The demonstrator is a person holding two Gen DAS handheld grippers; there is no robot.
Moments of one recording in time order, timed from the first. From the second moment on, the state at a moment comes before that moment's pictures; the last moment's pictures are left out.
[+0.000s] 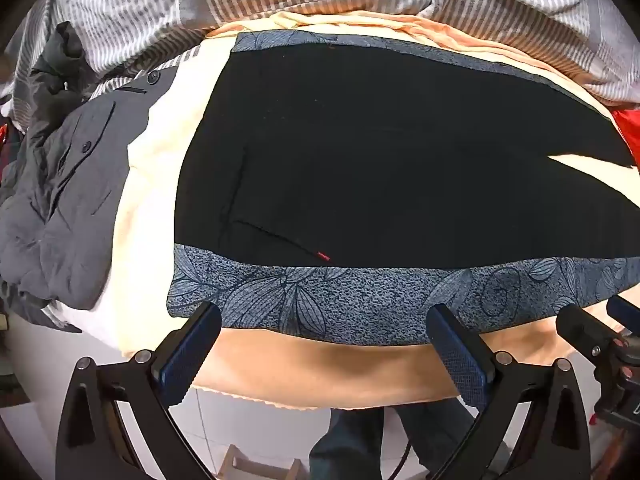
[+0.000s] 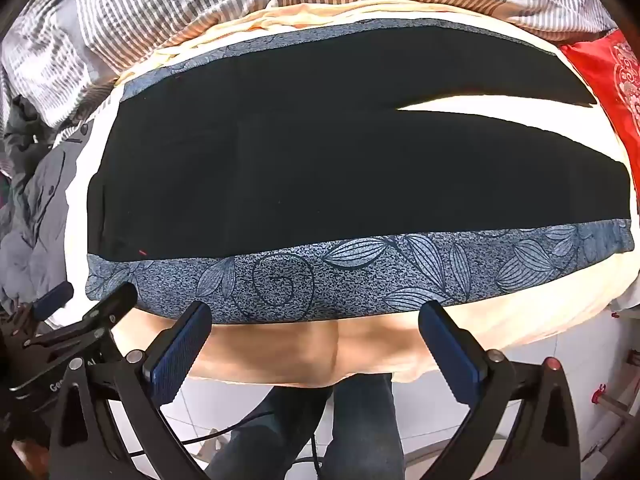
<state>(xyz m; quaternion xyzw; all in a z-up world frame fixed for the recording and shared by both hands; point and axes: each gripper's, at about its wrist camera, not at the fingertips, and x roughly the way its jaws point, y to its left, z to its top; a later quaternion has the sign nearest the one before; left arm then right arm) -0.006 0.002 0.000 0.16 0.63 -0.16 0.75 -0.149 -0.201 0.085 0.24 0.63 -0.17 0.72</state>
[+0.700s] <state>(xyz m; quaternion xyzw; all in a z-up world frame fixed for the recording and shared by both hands) -0.015 -0.004 -0.011 0.16 0.67 -0.14 0.71 -0.155 -0.201 0.085 0.24 0.63 -0.17 0.72</state>
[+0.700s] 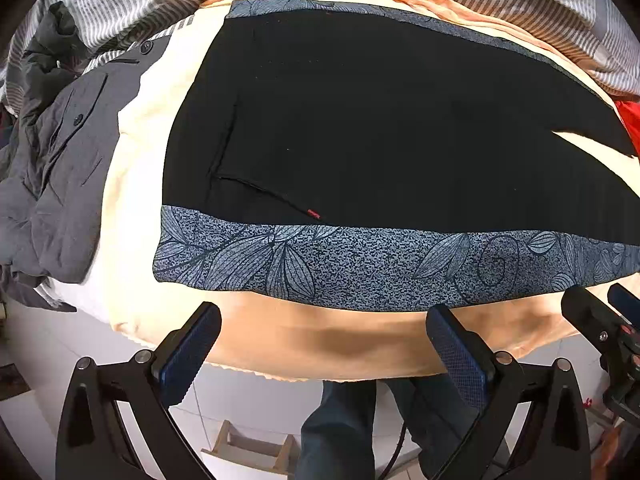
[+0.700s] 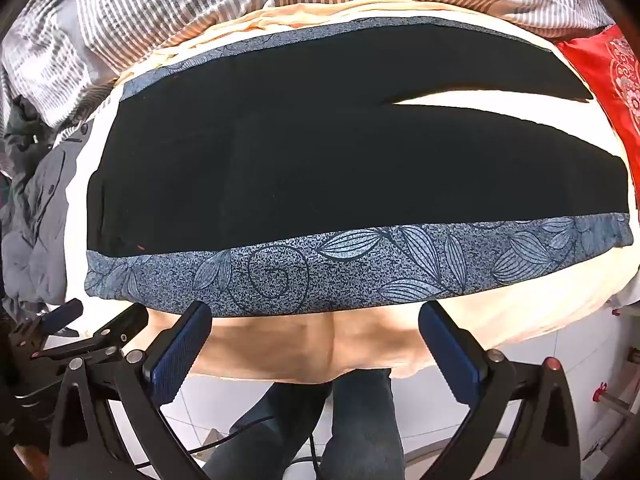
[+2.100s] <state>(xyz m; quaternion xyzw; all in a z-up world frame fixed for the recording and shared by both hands) -0.013 0.001 -0.004 0.16 0.66 -0.15 0.72 -0.157 -0.197 0.084 0.23 0.64 -0.18 0.72</state>
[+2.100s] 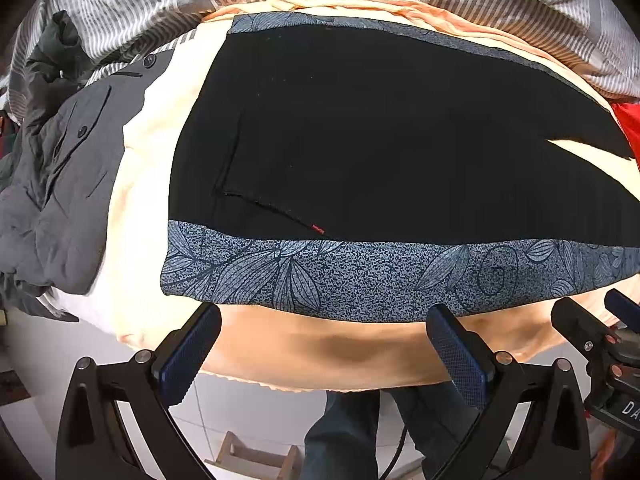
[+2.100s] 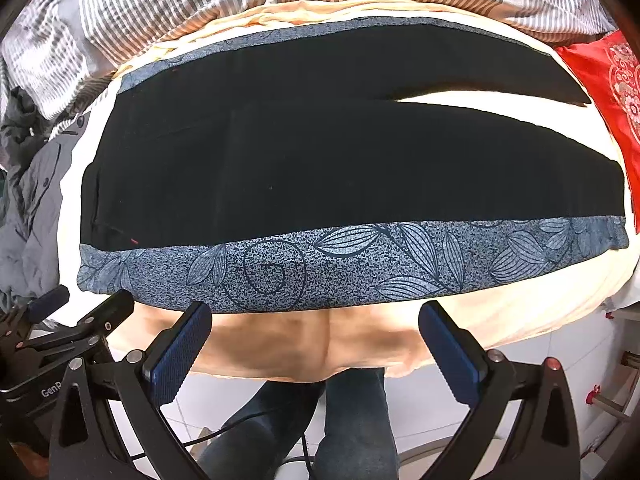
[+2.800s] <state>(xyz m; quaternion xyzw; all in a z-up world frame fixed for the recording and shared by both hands) -0.008 0.003 -0.006 0.16 0.66 -0.15 0.72 -0.151 -0.198 0.083 0.22 0.64 -0.17 0.72</state>
